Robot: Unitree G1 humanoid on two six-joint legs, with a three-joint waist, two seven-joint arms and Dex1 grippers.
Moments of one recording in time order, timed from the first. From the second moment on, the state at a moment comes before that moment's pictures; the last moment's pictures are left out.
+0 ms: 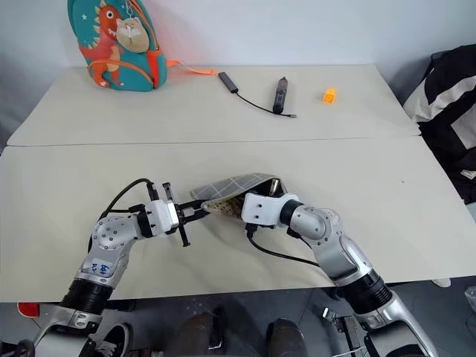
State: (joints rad) left arm -0.35 0.48 -0.09 0.16 -0.24 -0.42 -0.88; right arm -0.46 -0.47 0.38 -0.17 -0.35 0.16 0.62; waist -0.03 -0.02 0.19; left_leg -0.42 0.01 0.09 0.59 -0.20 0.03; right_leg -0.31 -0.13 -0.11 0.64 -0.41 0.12
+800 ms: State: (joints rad) left arm -0.35 0.43 0.02 0.13 -0.47 -0.07 -0.96; right arm -0.56 -0.42 0.40 -0.21 -0.31 0.33 0.73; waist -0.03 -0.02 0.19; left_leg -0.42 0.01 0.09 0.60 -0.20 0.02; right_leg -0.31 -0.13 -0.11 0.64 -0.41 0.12
